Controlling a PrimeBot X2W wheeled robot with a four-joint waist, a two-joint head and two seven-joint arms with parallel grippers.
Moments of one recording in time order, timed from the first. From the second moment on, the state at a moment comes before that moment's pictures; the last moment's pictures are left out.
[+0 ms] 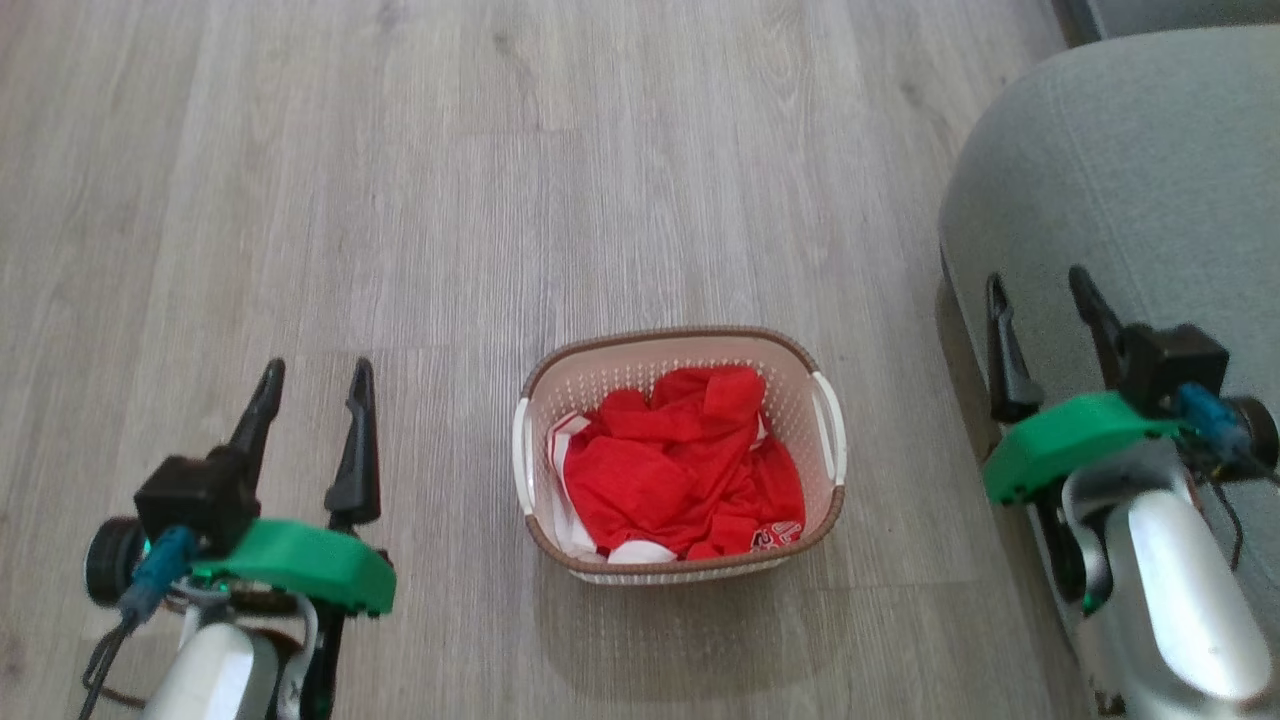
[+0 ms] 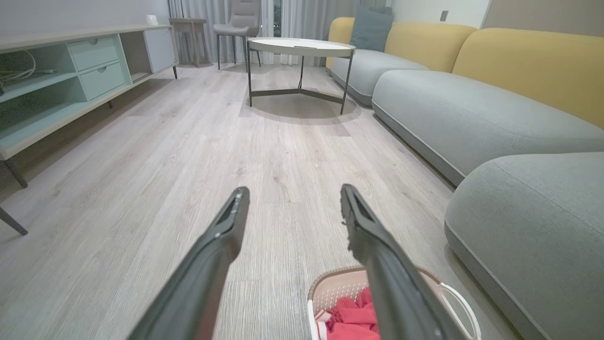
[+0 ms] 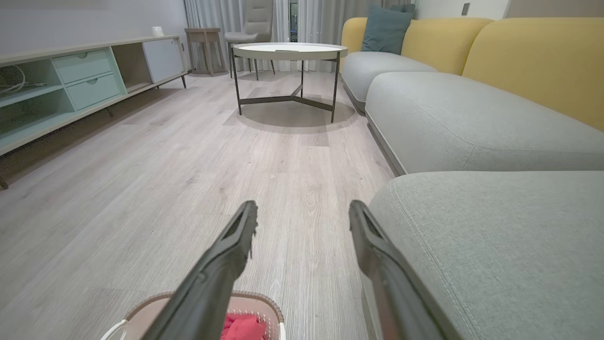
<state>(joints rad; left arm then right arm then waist) -0.07 0.27 -0.28 -0.01 -0.39 0.13 -0.18 -0.29 -0.06 -0.03 0.28 0.11 0.14 -0.15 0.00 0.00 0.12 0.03</state>
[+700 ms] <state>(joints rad) 0.05 0.29 -0.28 -0.06 -0.41 0.18 -0.13 -0.07 -0.04 -0.05 0.06 0.12 0.14 -0.05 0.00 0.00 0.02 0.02</state>
